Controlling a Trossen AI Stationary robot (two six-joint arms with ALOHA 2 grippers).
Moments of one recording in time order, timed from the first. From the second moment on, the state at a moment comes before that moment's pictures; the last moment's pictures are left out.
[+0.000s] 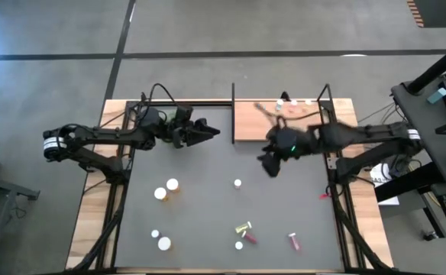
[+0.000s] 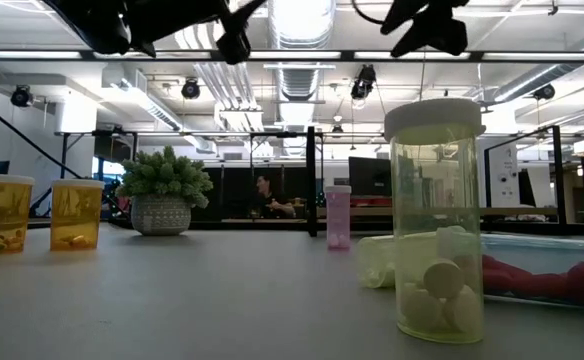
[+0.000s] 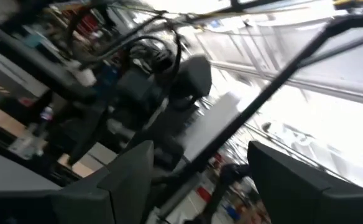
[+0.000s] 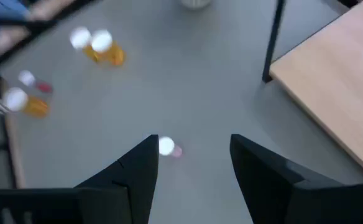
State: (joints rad) left arm 0.28 1.27 0.73 0.94 0.48 -0.99; right arm 0.06 1.28 1.23 -0.77 0.15 0.61
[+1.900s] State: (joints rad) left arm 0.07 1.10 0.64 0.93 0.34 -1.01; right arm 0.56 1.80 1.00 -0.16 0.16 0.26
